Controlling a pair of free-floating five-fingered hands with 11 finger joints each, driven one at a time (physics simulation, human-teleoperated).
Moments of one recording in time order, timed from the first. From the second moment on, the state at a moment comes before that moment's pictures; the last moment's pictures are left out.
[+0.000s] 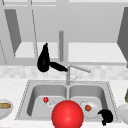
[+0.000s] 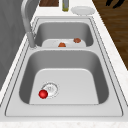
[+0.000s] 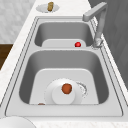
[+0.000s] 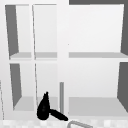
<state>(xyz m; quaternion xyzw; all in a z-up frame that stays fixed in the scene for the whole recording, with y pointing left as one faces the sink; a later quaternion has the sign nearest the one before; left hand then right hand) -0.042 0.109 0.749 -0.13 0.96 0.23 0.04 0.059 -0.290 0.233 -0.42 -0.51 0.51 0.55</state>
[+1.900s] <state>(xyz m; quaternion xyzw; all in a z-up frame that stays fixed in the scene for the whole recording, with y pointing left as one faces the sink) 0.003 0.058 0.722 -0.25 0.94 0.21 0.06 0.059 -0.290 0.233 -0.42 -0.51 0.51 0.55</state>
